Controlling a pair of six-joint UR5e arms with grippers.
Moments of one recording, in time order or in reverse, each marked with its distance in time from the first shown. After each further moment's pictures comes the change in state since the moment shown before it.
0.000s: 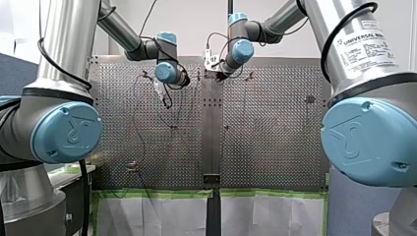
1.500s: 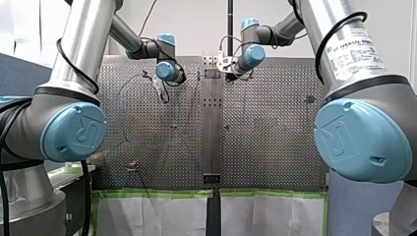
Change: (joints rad) left arm 0.088 -0.123 0.221 -0.076 0.047 0.043; right arm -0.112 0.047 -0.062 -0.009 -0.103 0.033
